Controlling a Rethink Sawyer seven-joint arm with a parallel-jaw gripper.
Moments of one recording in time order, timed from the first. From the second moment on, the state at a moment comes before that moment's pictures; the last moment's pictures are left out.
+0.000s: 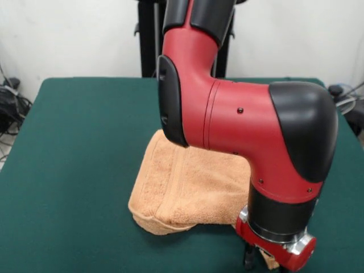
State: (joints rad) arm 0.01 0.07 -0.31 0.70 0.51 0.70 2.21
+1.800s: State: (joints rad) arm 0.10 -0.07 -0.31 0.81 0.60 0.70 2.22
